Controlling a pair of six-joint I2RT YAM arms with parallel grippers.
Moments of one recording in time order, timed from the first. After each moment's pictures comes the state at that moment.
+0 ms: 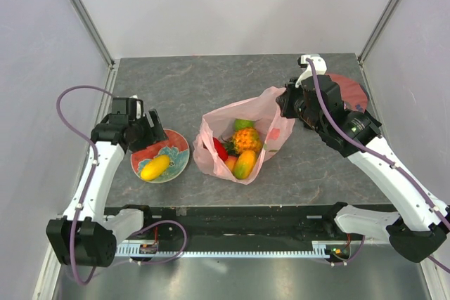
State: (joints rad) left arm -0.04 1.06 0.99 -0.87 0.07 -0.42; right arm 0.65 1.13 1.37 -0.65 0.28 0.43
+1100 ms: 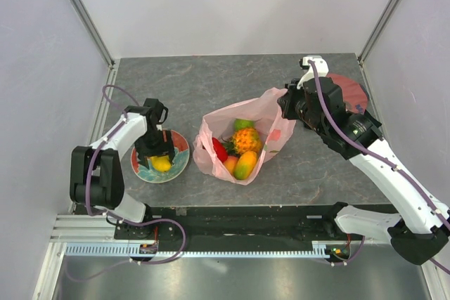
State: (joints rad) left arm -0.13 1.52 1.01 -1.04 -0.08 -0.38; right arm 0.65 1.11 1.35 -0.64 0.28 0.43
